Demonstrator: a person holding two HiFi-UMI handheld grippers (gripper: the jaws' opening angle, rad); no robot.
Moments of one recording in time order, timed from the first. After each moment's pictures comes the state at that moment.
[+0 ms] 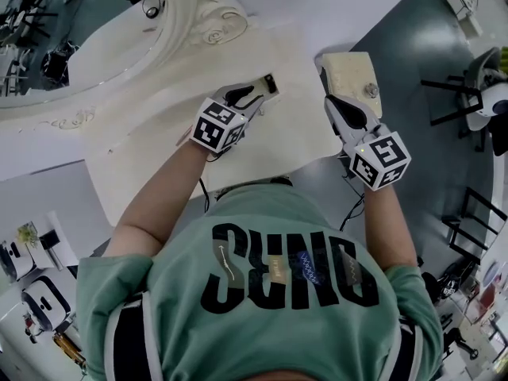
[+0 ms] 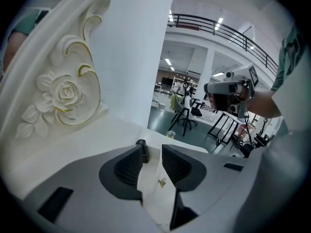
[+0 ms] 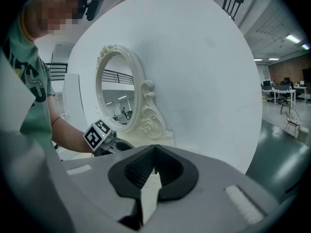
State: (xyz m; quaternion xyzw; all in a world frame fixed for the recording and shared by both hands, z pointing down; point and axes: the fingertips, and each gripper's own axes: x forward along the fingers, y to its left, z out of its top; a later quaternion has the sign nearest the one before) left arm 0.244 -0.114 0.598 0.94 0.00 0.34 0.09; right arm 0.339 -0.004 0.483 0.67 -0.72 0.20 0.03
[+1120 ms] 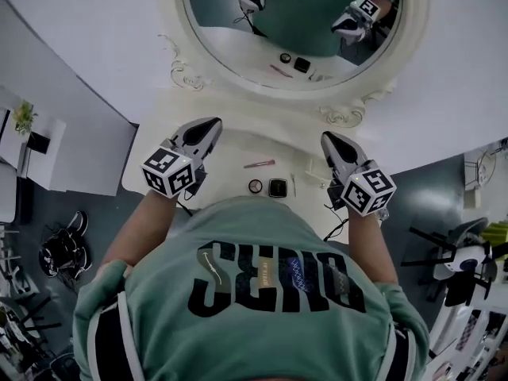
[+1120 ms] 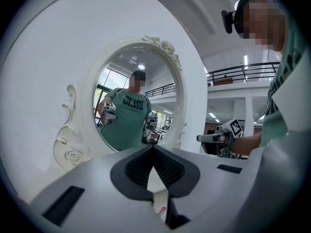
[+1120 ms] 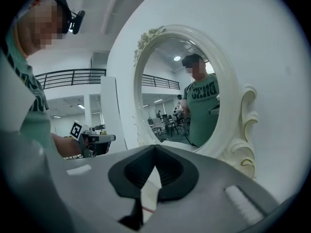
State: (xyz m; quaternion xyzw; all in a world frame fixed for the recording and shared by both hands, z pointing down) left arm -0.113 -0.242 0.391 0.94 -0.30 0.03 0.15; right arm 0.122 -0.185 0.372 0.49 -0.86 0.14 0.02
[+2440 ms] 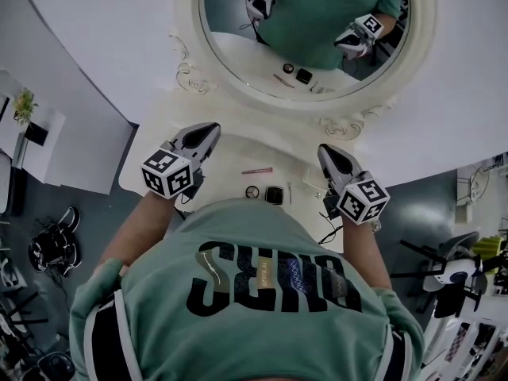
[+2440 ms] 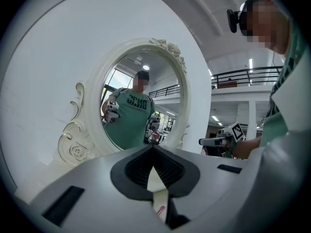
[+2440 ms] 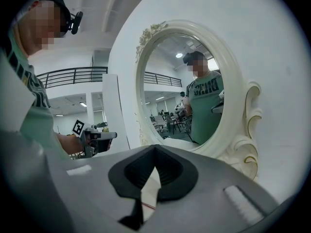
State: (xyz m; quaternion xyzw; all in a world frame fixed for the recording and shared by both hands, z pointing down) left arm -0.130 -0.244 0.397 0.93 -0.32 0.02 0.17; right arm 0.112 -0.183 0.380 0.48 -0.86 0.15 0.03
